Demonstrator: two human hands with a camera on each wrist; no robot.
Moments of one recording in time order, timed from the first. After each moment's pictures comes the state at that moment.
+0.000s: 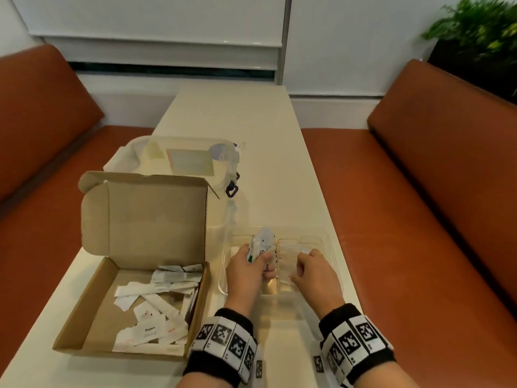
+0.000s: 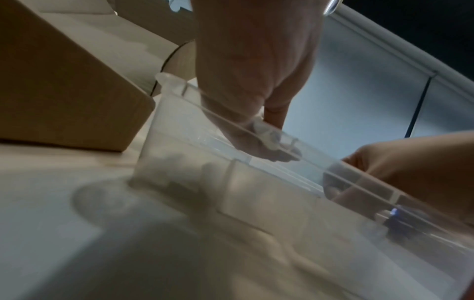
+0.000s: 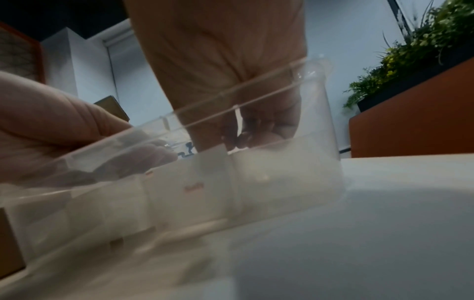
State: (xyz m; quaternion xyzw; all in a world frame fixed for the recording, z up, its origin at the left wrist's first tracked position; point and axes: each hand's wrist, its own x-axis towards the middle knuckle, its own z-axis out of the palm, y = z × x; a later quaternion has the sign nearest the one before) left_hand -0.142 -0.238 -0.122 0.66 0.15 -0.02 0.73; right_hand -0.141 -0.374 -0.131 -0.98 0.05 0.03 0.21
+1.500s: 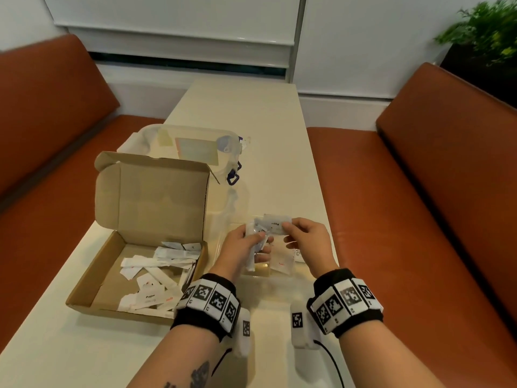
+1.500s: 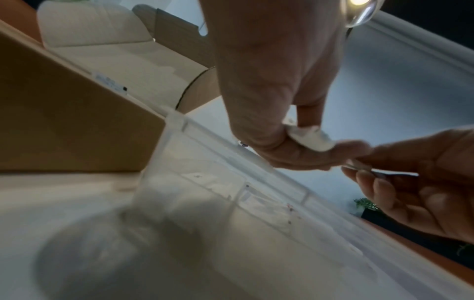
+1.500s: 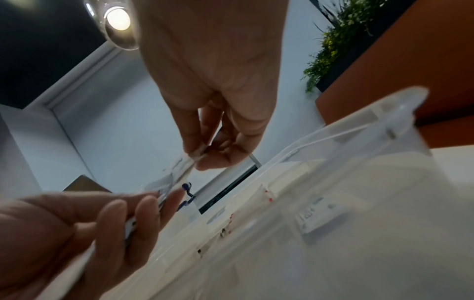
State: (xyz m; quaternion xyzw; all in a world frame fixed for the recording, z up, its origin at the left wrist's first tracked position) left_hand -0.145 -0.229 -0.097 0.59 0.12 -0.12 0.79; right_hand -0.130 -0.380 -0.090 -0.77 0.06 0.01 0.64
